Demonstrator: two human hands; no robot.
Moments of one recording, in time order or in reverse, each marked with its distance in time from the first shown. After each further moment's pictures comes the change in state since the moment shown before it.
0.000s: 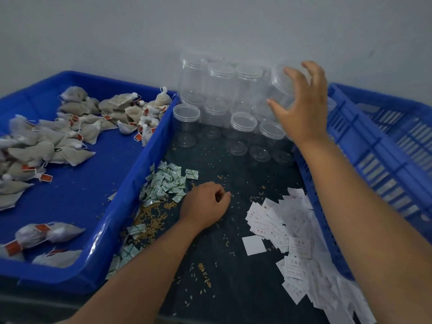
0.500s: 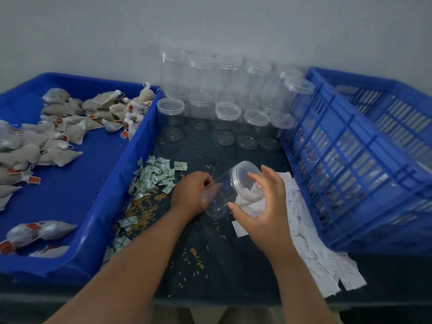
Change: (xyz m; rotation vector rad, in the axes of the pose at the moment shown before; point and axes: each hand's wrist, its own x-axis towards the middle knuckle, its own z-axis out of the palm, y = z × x) left_hand 0.001 0.001 -0.002 0.029 -0.054 0.018; right_hand -0.245 -0.075 -0.033 0.583 -0.187 0.346
